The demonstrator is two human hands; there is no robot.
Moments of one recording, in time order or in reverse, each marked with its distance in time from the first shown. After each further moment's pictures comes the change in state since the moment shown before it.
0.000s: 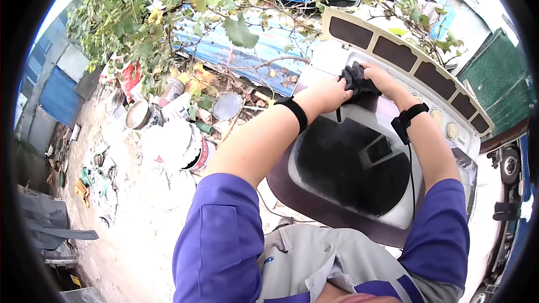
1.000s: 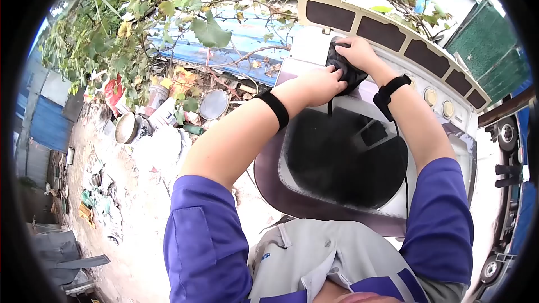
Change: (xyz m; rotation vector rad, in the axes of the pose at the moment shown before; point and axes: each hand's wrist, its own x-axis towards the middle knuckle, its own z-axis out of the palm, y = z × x) left_hand 0.015 -0.005 -0.004 -0.088 0.020 0.212; right_hand 0.034 0.004 0.009 -0.285 0.283 -0.075
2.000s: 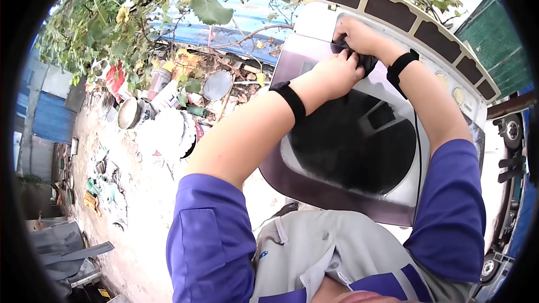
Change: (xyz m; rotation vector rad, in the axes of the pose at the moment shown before) left_hand 0.007 0.037 0.027 0.079 0.275 -0.077; right_hand -0.001 0.001 0.012 -0.237 -0.261 -0.388
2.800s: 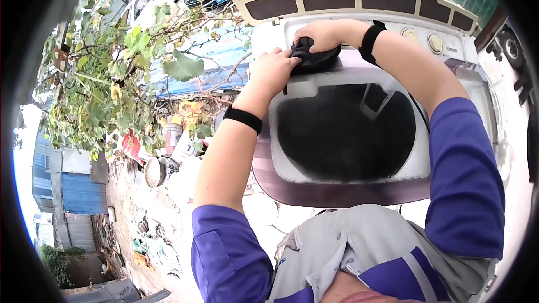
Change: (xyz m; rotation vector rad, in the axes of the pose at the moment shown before) left_hand 0.002 -0.043 -0.041 0.205 -0.164 -0.039; right_hand -0.038 -0.017 -0.048 0.033 -0.237 0.118
